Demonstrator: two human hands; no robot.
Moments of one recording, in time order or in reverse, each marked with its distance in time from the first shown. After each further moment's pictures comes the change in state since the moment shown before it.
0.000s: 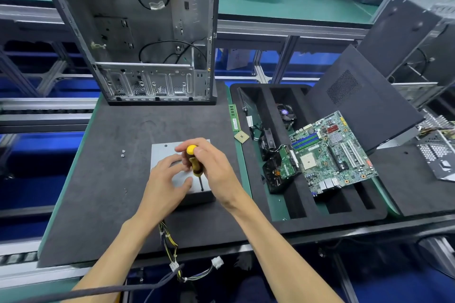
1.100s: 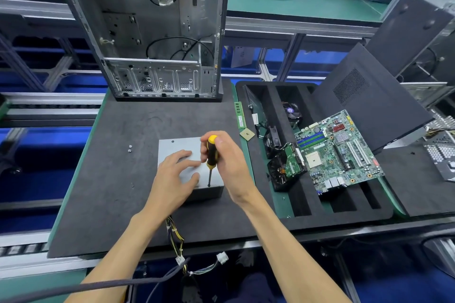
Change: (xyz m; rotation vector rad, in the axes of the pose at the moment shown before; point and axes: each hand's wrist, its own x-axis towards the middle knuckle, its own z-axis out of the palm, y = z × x) left_hand -0.003 0.003 -0.001 0.001 -0.005 -0.048; right_hand 0.001 0.006 -0.008 0.057 0.119 -0.020
